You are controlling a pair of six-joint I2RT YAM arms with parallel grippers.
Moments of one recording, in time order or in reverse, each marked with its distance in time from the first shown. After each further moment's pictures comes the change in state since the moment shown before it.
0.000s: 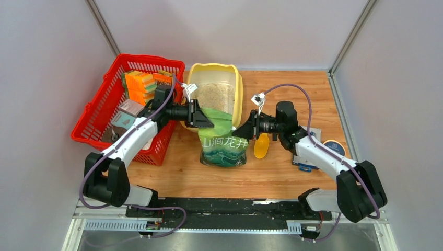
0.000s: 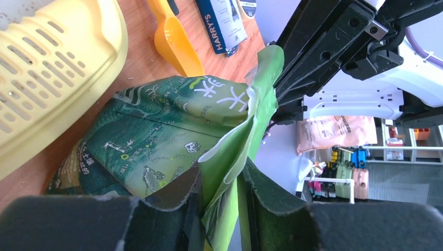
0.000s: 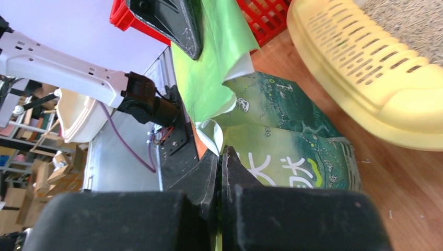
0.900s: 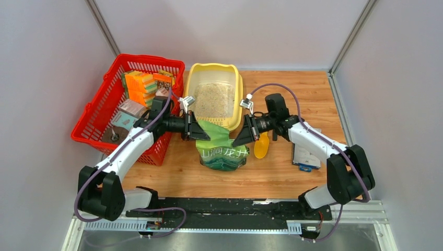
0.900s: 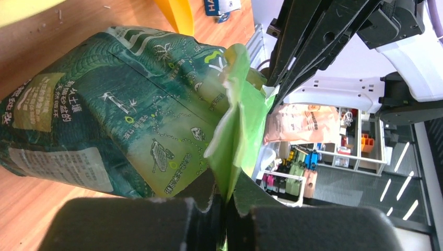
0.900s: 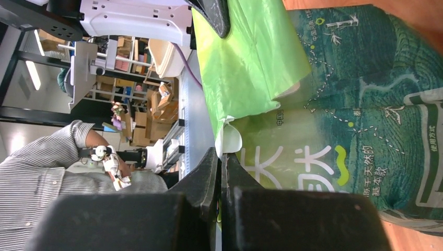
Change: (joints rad) left arm 0.005 -0.127 -0.132 -0.128 0.003 -0.121; right arm -0.020 0.168 0.212 -0.443 -0.384 -0.039
